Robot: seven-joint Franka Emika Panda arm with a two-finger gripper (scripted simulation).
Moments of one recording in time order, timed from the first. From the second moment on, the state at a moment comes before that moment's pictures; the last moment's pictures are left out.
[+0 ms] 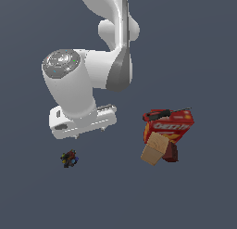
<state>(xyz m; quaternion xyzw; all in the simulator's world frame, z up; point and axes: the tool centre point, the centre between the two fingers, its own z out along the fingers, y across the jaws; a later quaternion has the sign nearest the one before) 0.087 -0.107 0.203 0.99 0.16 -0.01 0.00</state>
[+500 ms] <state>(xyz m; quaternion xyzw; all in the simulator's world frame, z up) 0.117 -0.182 0.132 0.97 0.23 -0.01 0.00</state>
